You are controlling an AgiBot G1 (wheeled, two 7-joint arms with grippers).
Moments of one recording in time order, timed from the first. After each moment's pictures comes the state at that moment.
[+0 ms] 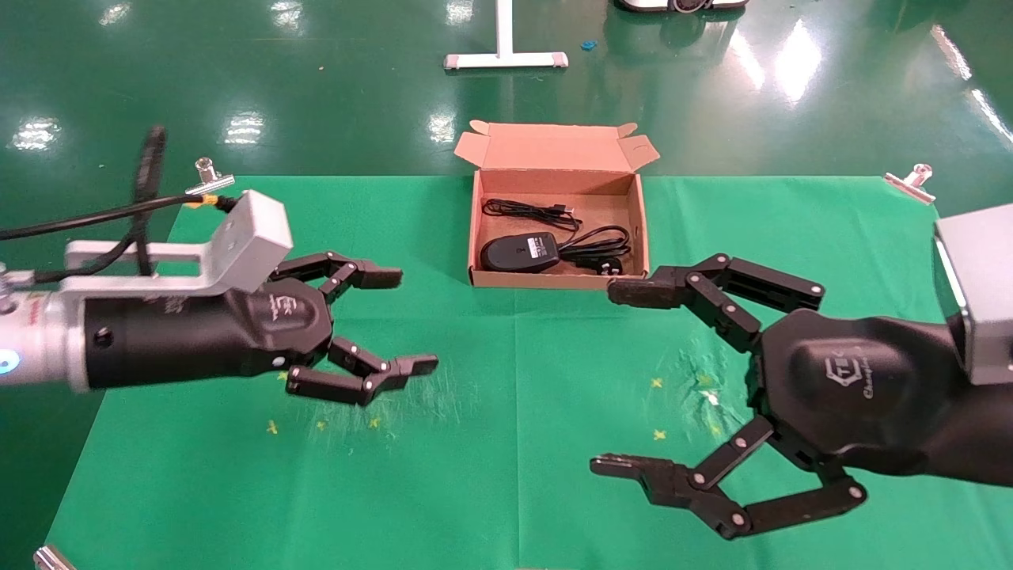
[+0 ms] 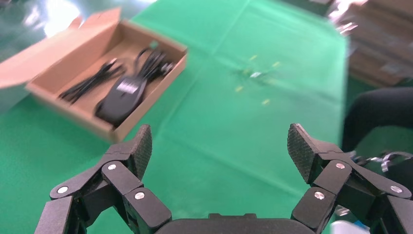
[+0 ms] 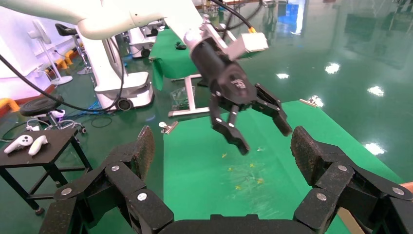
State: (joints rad) left arm -1.33 0.69 0.56 -1.20 1.12 1.29 -0.41; right arm 1.08 -0.61 -0.28 1.28 -0.73 -1.50 0.19
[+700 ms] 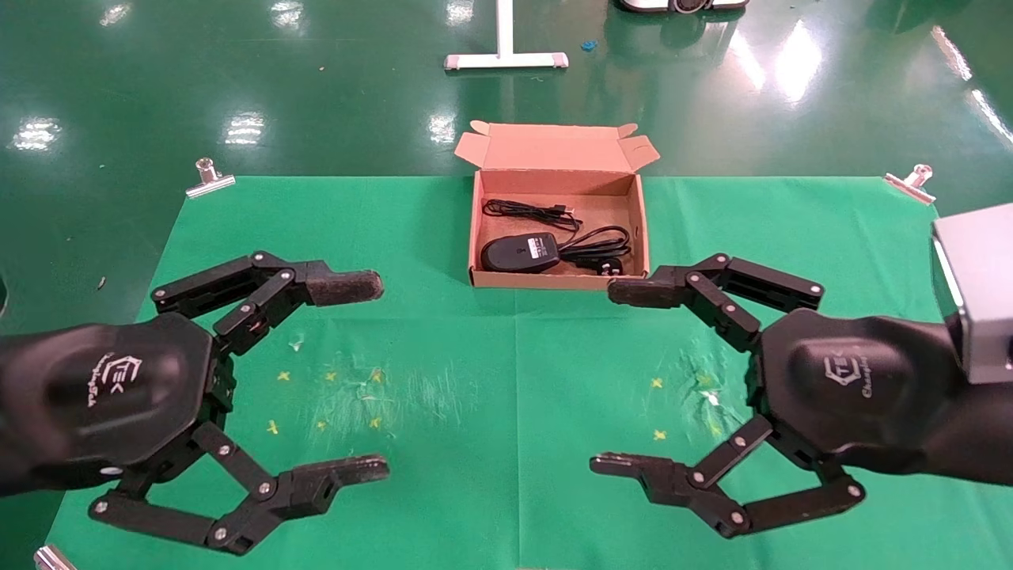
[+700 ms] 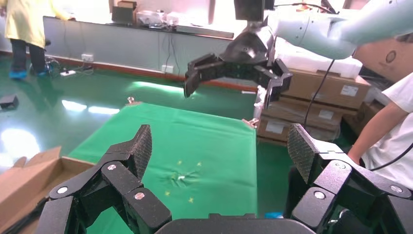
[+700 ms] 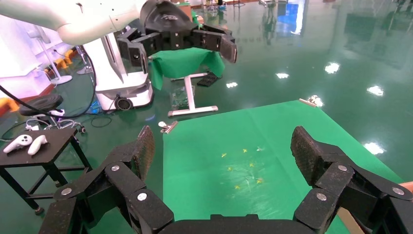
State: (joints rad) left arm -1.07 0.61 0.27 -1.29 0.72 1.50 -0.19; right arm 1.08 -0.61 -0.28 1.28 -0.73 -1.49 0.19
